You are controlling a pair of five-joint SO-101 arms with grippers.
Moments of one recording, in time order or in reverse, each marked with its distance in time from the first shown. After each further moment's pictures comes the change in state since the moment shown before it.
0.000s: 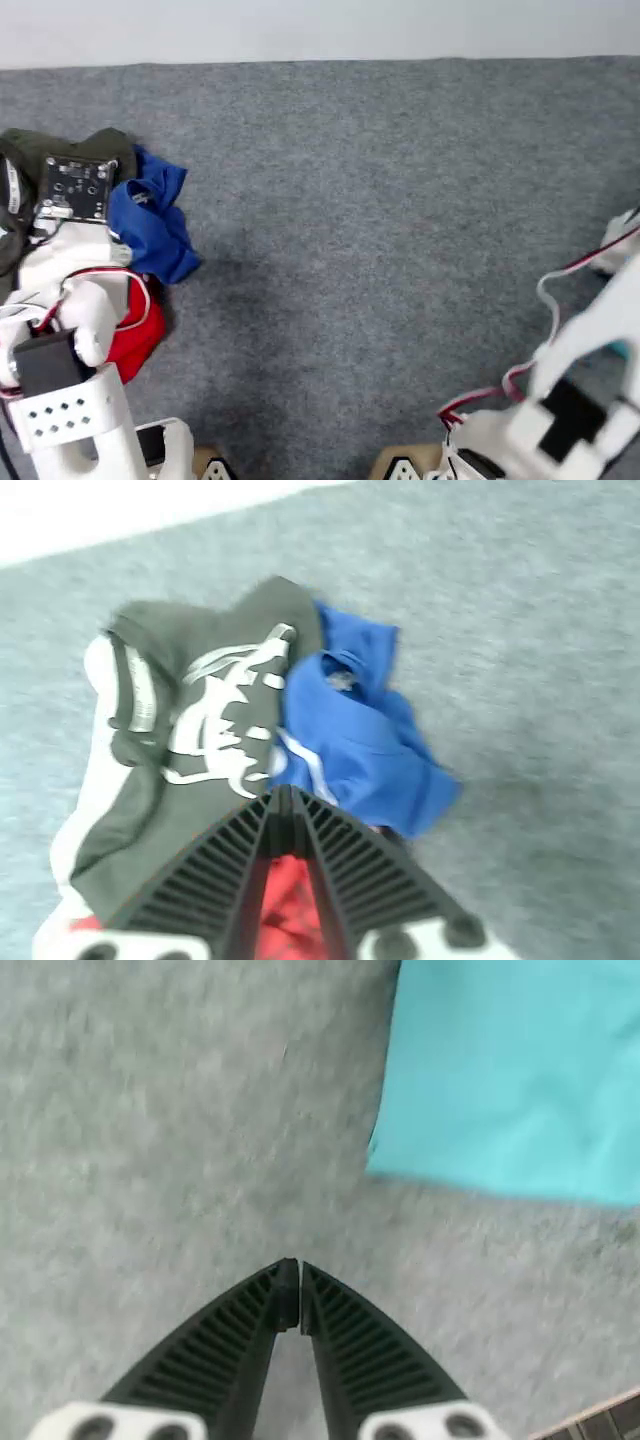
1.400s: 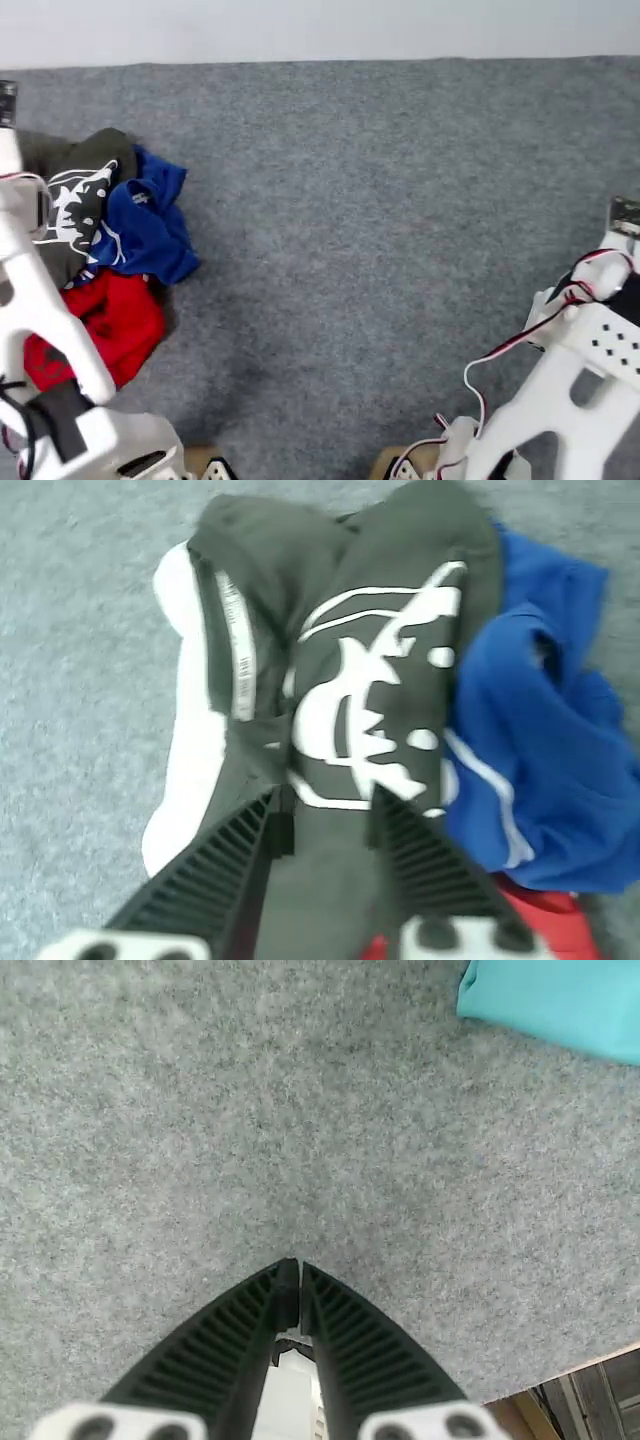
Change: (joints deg) left arm -15.3 53.6 -37.5 -0.4 -6.9; right arm -3.5 -27.3 32.4 0.0 -0.2
